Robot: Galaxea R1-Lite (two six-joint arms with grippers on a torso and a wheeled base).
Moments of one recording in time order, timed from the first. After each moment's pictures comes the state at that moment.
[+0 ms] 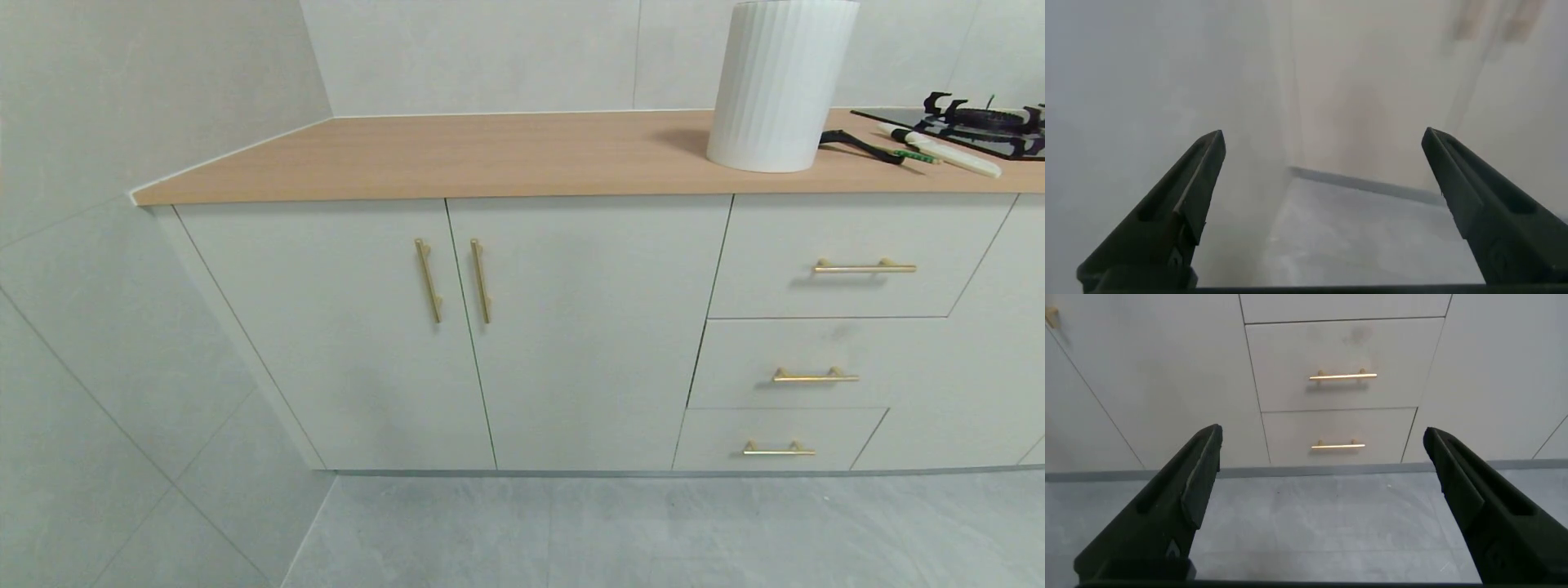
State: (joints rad) left arm 0.00 0.00 0.00 -0.04 0.21 0.03; right arm 0.00 0.00 0.00 -0.01 -0.03 0.02
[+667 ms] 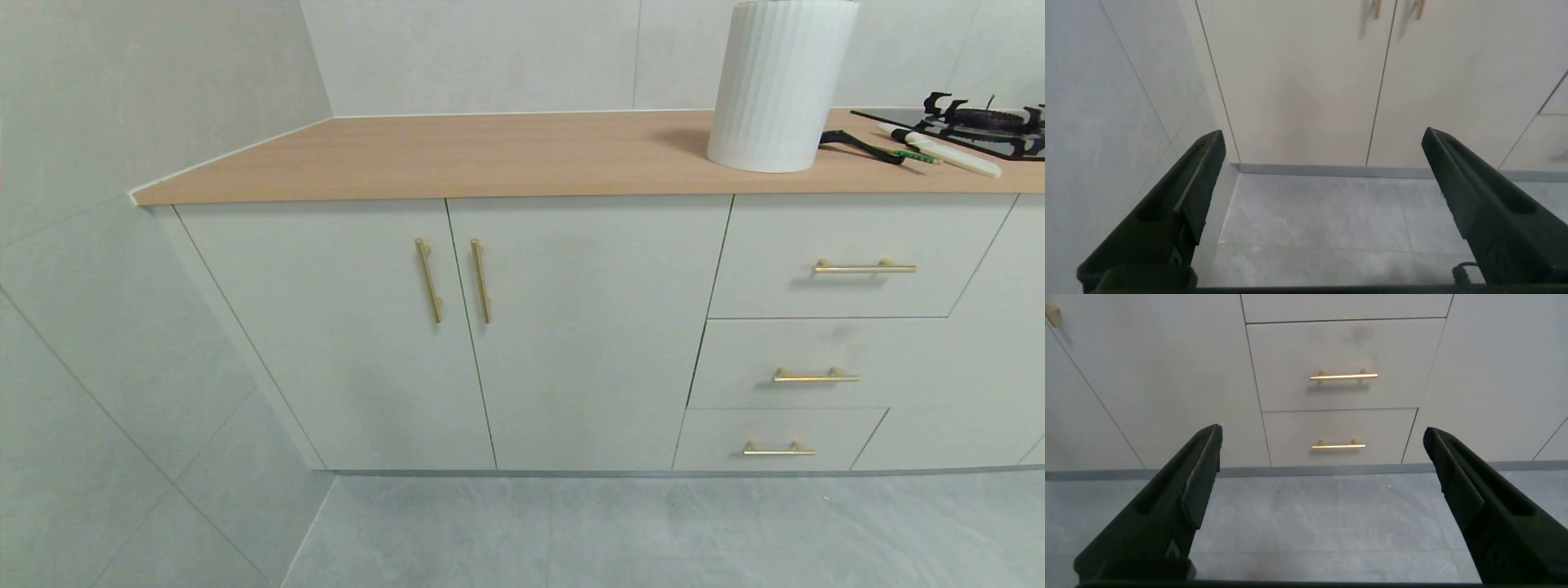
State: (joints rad) left arm 0.00 0.00 0.00 0.00 0.04 0.00; right arm 0.00 0.00 0.00 0.00 -0.03 0.01
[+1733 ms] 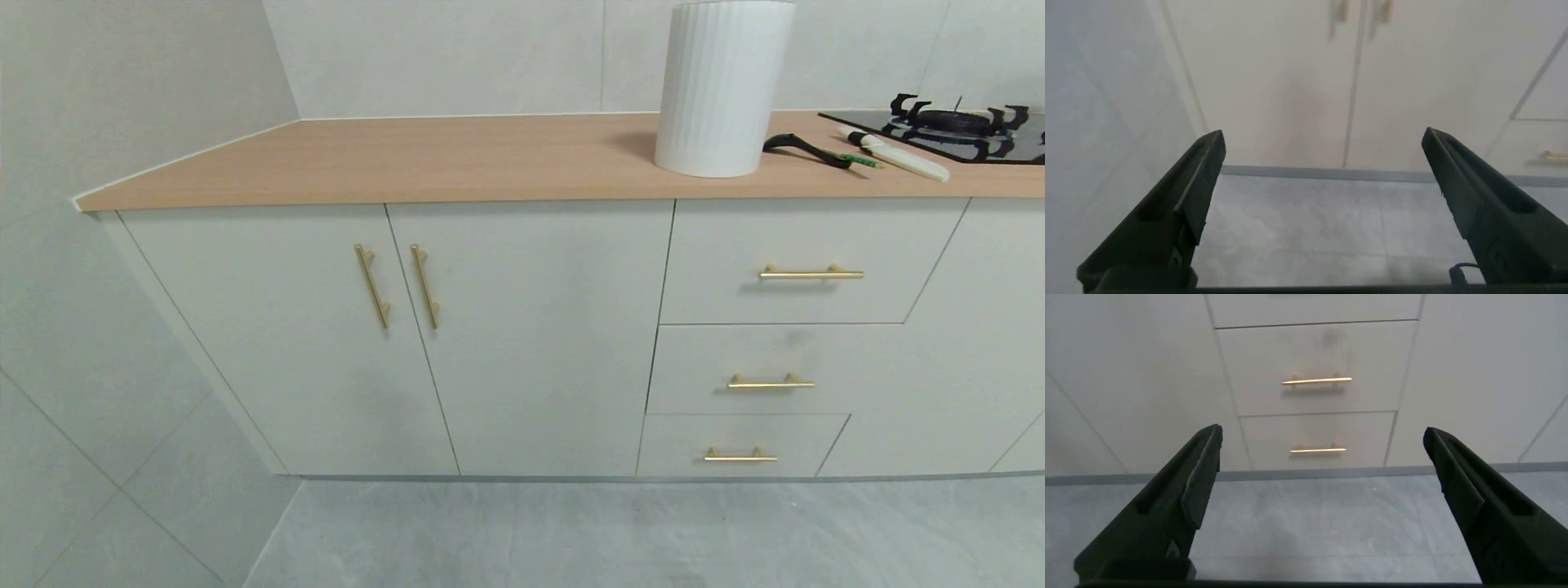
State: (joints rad) left arm 0.00 0.00 0.00 0.00 0.04 -0.01; right arm 0.00 0.00 0.00 -0.01 -0.02 0.02
